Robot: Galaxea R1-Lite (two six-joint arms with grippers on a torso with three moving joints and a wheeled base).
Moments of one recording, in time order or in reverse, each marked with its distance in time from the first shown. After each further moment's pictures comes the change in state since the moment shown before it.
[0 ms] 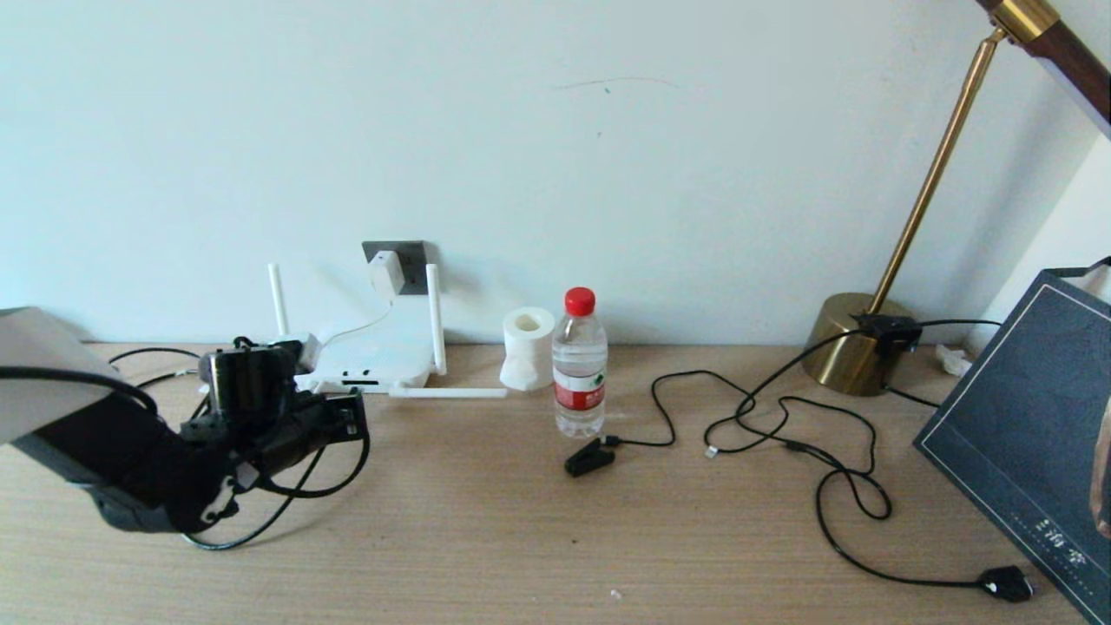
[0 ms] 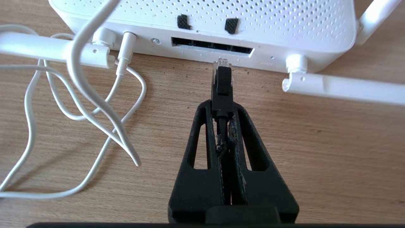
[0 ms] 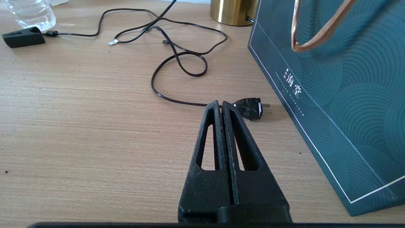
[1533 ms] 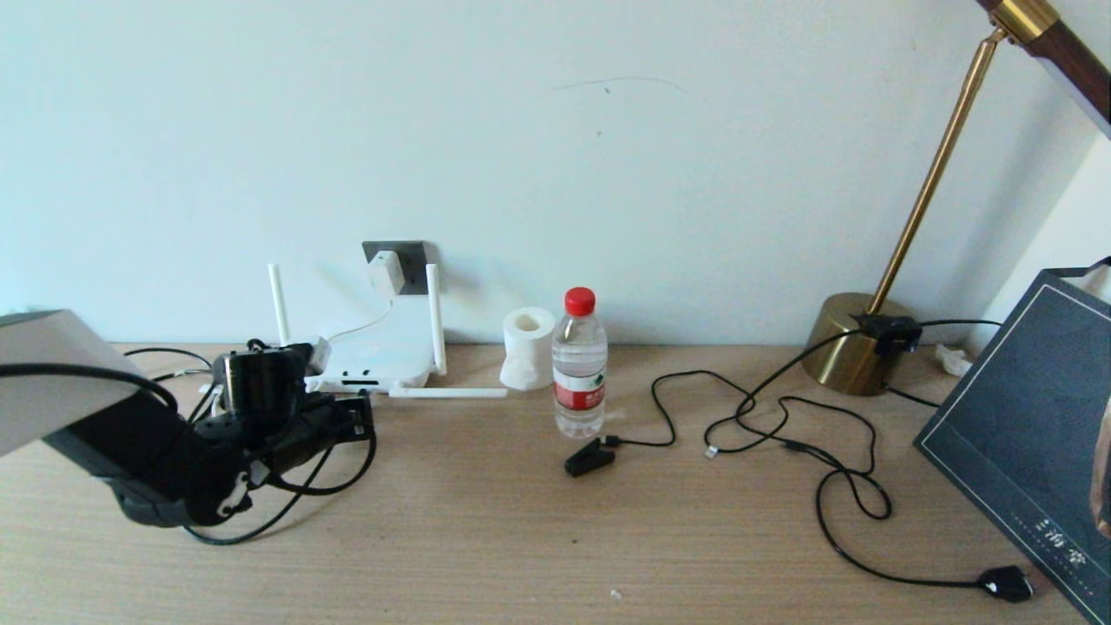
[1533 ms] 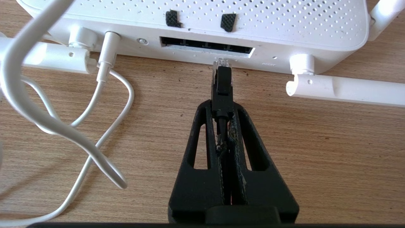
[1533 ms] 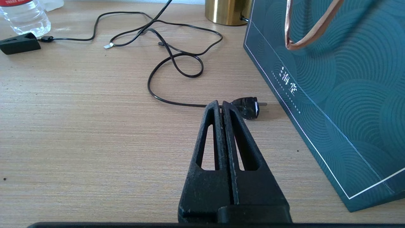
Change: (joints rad) left arm 0.002 0.054 -0.043 -0.001 -0.028 0.002; right arm 0.000 0.000 -0.001 -0.001 -0.022 0.022
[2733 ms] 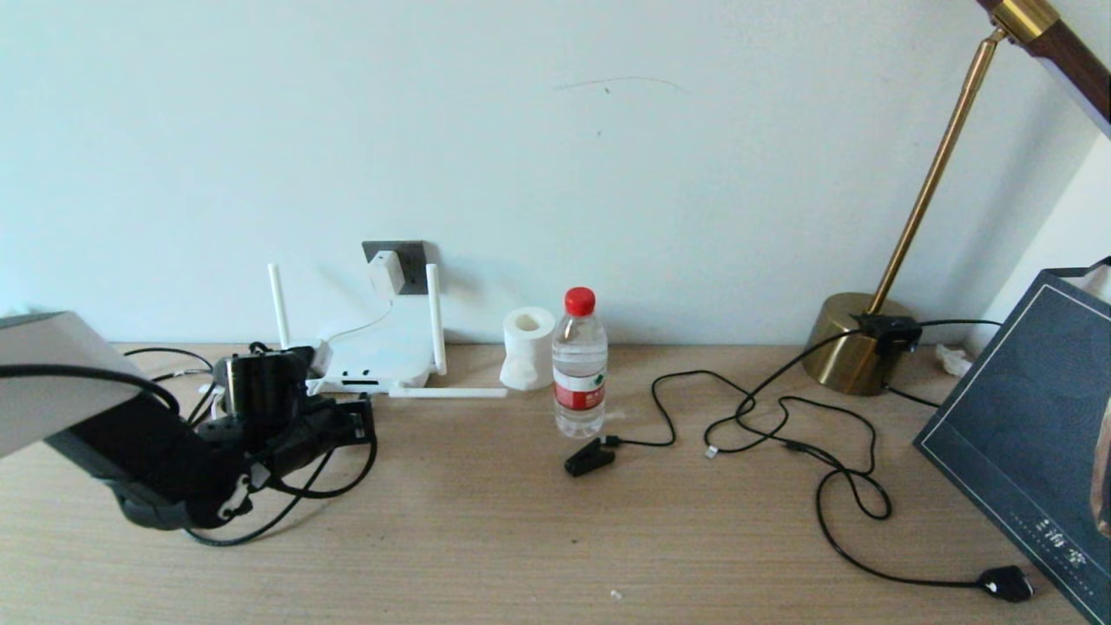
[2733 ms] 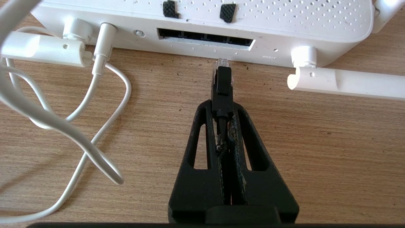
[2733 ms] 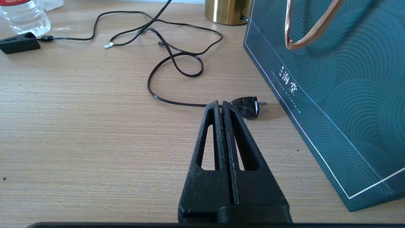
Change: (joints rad) left arm -0.002 0.003 0.010 0.000 0.000 0.001; right arm 0.000 0.000 0.000 0.002 0.000 0.000
